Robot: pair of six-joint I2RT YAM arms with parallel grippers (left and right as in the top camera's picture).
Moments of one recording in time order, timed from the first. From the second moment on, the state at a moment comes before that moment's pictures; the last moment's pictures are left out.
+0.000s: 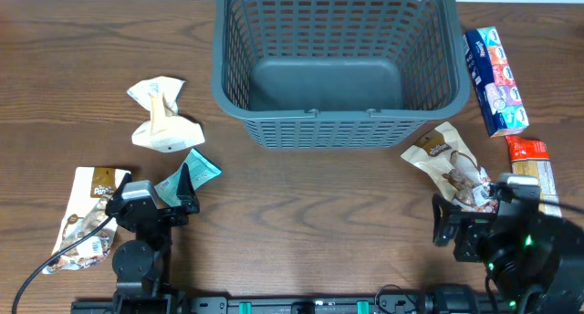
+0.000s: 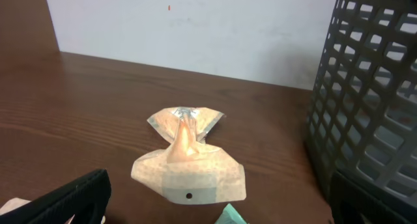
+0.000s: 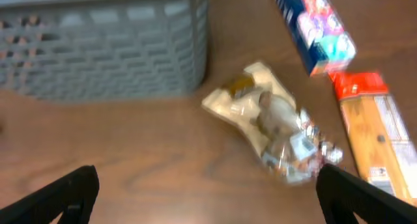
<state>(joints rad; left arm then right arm) -0.04 0.01 0.03 -0.12 -0.12 -0.13 -0.01 0.56 1.10 -1.25 -0.04 0.09</state>
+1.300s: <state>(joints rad) -0.04 0.01 0.03 -0.12 -0.12 -0.15 -0.42 1.30 1.39 -1.22 -0.04 -0.33</state>
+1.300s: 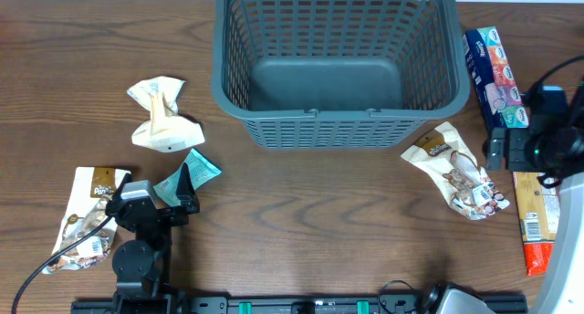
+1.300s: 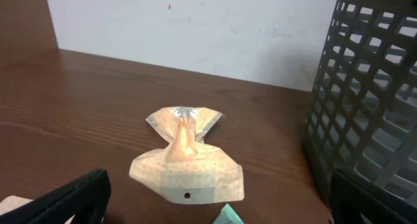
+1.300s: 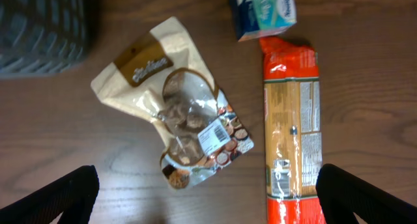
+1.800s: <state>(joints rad) -0.04 0.01 0.03 -0.12 -0.13 -0.15 -0.43 1.48 1.39 -1.18 -0.15 -0.44</state>
